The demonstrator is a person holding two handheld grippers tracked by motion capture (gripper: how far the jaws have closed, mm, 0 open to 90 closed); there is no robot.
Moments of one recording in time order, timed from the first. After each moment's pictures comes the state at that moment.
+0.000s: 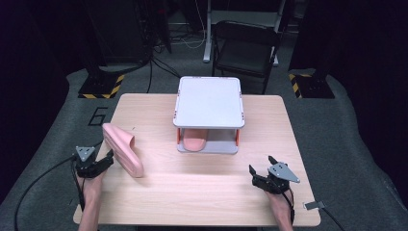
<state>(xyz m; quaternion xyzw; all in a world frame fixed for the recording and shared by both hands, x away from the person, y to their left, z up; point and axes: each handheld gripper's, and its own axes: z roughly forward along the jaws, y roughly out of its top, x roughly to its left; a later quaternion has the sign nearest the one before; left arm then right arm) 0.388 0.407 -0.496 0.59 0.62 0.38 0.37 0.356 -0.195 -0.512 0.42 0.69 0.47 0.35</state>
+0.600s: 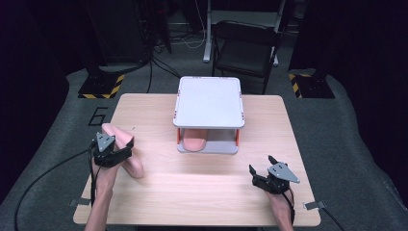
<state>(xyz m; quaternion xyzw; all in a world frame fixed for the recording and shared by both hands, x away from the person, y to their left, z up) 0.407 0.345 -0.462 0.67 0.52 0.36 0.40 0.355 -0.195 -0.510 0.42 0.69 0.46 0.36</state>
